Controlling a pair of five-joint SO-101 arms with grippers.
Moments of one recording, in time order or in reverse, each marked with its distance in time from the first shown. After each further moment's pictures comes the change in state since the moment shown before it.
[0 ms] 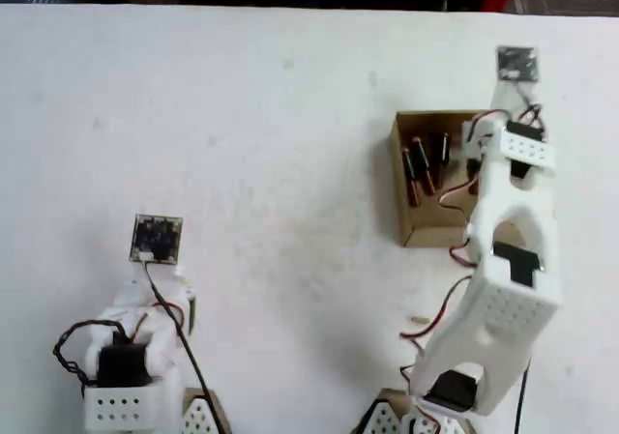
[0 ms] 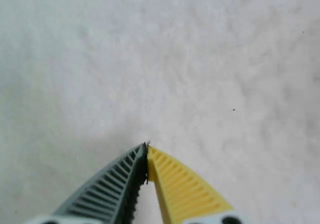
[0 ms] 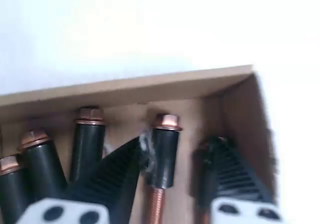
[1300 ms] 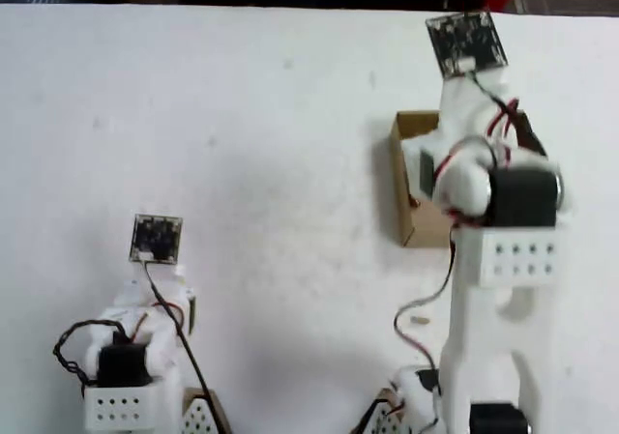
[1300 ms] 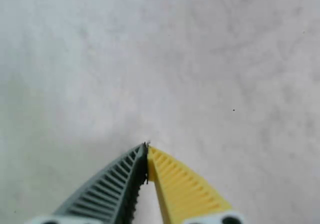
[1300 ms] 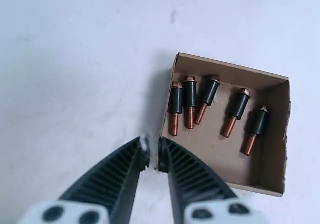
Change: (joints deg) left arm 0.0 0.0 0.0 0.0 0.2; right arm -20.8 -55.0 2.3 47.6 0.0
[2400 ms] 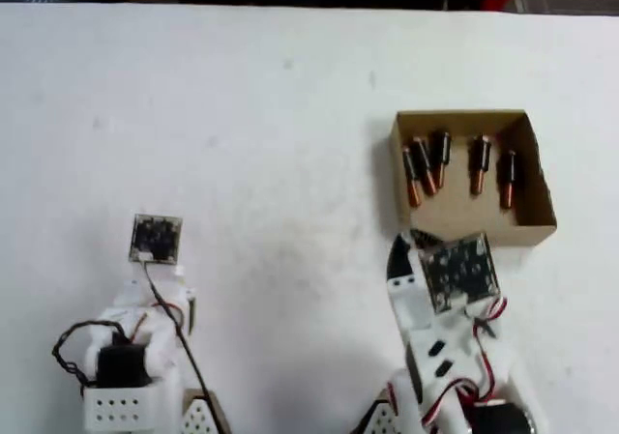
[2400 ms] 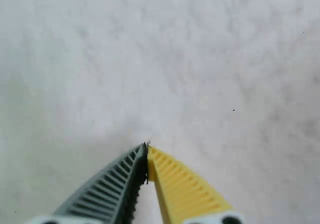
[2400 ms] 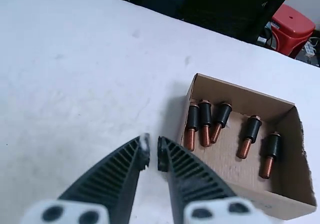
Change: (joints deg) left arm 0.0 0.0 0.0 0.0 0.0; right arm -5.6 -71.1 58.9 -13.2 0.0
